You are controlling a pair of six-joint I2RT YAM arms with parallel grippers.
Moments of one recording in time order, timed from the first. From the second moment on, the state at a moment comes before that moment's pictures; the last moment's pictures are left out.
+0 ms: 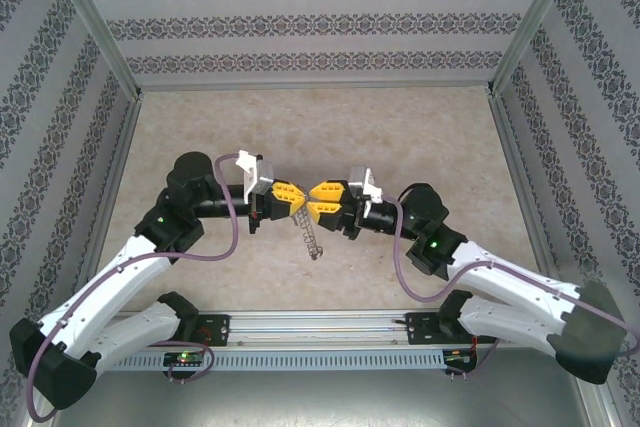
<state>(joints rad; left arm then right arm) -0.54 0.92 0.89 -0.16 0.86 0.08 0.85 0.95 0.61 0.47 -0.49 0.12</state>
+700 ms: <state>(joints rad) -0.63 1.04 1.20 -0.86 0.68 0.62 0.89 0.97 0.78 0.02 -0.48 -0.10</state>
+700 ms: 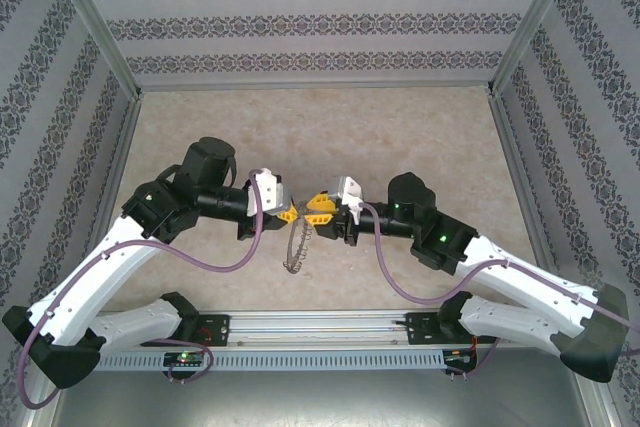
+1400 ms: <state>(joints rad) -0.64 1.06 1.21 -0.89 0.65 0.63 0.89 1.02 0.80 0.01 -0.54 -0.10</state>
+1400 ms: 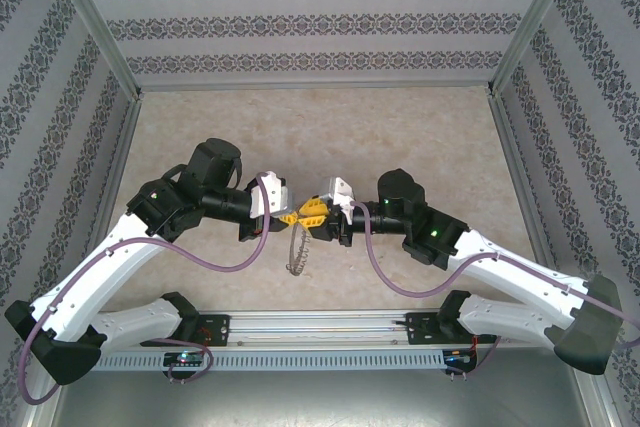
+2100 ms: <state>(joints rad) -0.64 1.06 1.21 -0.89 0.64 0.63 0.89 1.04 0.81 0.01 -0.55 -0.09</state>
